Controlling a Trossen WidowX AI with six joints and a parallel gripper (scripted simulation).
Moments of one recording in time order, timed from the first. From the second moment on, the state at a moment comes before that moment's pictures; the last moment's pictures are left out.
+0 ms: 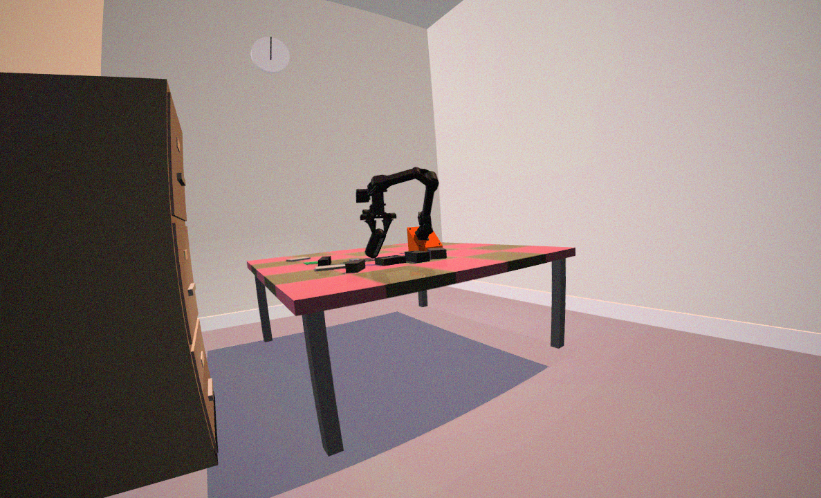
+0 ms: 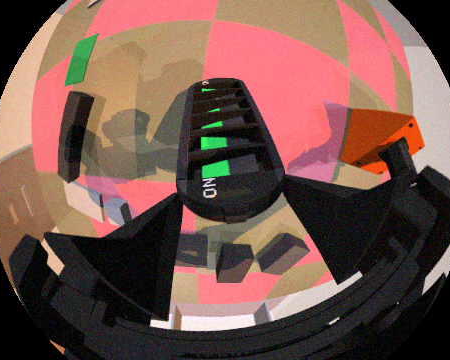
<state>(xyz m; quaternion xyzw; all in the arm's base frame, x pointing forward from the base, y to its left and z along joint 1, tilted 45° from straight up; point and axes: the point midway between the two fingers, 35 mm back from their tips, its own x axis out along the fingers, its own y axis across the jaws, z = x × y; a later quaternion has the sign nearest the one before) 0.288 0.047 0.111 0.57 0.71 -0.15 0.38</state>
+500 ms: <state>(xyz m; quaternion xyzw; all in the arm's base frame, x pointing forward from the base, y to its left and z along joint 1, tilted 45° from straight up) 0.284 0.058 0.114 0.57 0.71 -0.15 0.38</state>
